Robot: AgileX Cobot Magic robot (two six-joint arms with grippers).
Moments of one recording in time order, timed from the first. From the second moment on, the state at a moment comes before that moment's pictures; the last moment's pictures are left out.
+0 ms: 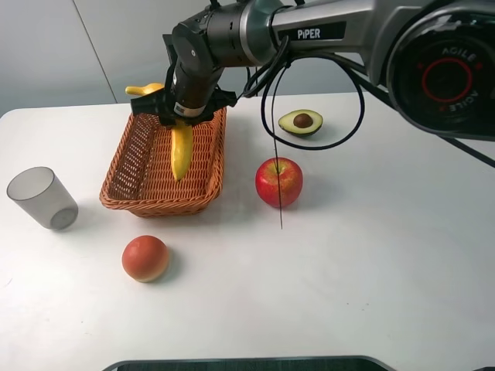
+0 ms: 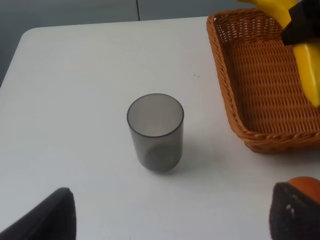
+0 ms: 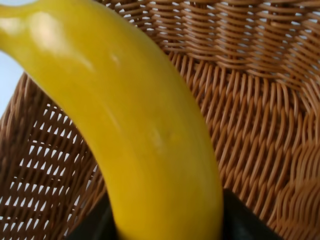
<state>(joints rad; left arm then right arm) -0.01 0.00 -0.51 0.03 1.08 -0.02 0.80 2.37 -1.92 -0.09 0.62 0.53</state>
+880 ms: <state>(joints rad) -0.01 0.00 -0.51 0.03 1.08 -0.02 0.72 2.13 -1.86 -0.04 0.87 0.38</state>
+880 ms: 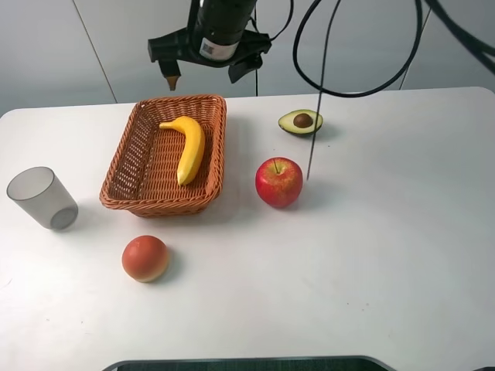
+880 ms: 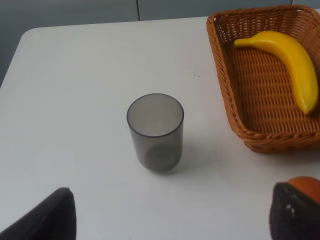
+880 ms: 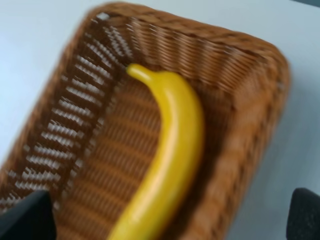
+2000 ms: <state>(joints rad) -0.01 0.00 -0.51 0.03 1.08 -0.02 0.13 1.13 -0.85 -0.01 0.90 0.15</state>
